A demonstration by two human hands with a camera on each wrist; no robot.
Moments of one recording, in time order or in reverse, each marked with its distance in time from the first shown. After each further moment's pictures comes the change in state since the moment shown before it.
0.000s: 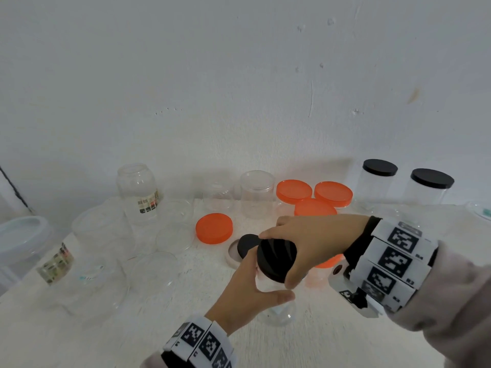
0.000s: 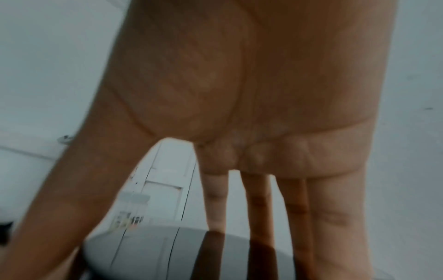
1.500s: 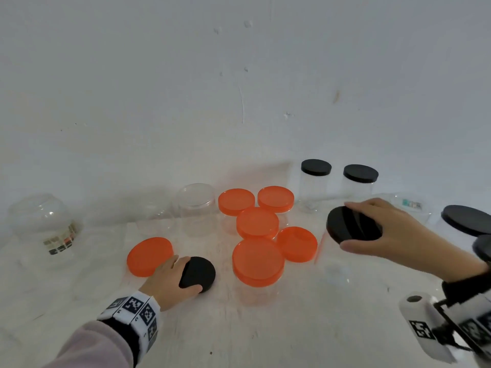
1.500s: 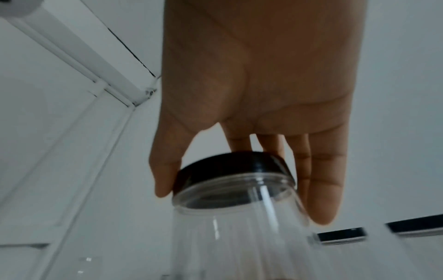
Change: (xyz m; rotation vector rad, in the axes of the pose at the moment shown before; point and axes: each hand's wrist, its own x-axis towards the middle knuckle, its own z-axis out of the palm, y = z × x) left_hand 0.100 -0.040 -0.047 0.933 -0.197 -0.301; right_hand -0.134 0.164 0.058 0.391 0.713 0.492
